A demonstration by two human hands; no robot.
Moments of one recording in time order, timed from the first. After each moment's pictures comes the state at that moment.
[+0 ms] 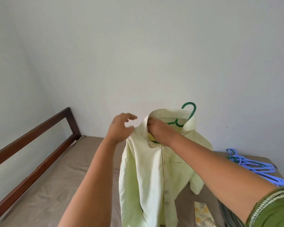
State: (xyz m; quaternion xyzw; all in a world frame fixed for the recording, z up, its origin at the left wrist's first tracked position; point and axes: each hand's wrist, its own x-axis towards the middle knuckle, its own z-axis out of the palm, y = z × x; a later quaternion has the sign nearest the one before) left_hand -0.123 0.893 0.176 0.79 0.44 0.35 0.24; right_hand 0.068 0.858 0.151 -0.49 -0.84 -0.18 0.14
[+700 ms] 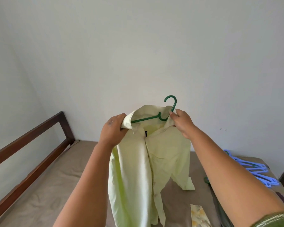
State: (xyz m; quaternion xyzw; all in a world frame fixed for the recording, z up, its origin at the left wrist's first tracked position) left_hand -0.120 0.901 0.178 0.84 0.41 0.36 0.05; right_hand 0.141 0.842 0.180 -0.69 -0.45 0.25 0.51
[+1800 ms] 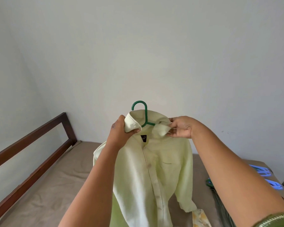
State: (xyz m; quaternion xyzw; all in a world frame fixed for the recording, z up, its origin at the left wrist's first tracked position) left_hand -0.106 0.897 0.166 0.76 0.46 0.40 0.21; right_hand 0.133 0.828 0.204 -0.58 -0.30 0.59 0.49
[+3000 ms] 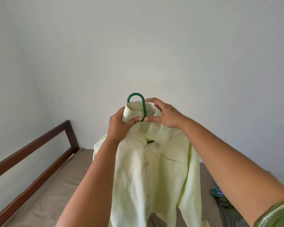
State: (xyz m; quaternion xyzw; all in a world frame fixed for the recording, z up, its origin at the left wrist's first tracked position) left_hand -0.107 0.885 0.227 0.72 0.34 0.53 0.28; right_hand 0.101 0.842 0.260 -0.56 -0.72 0.17 0.38
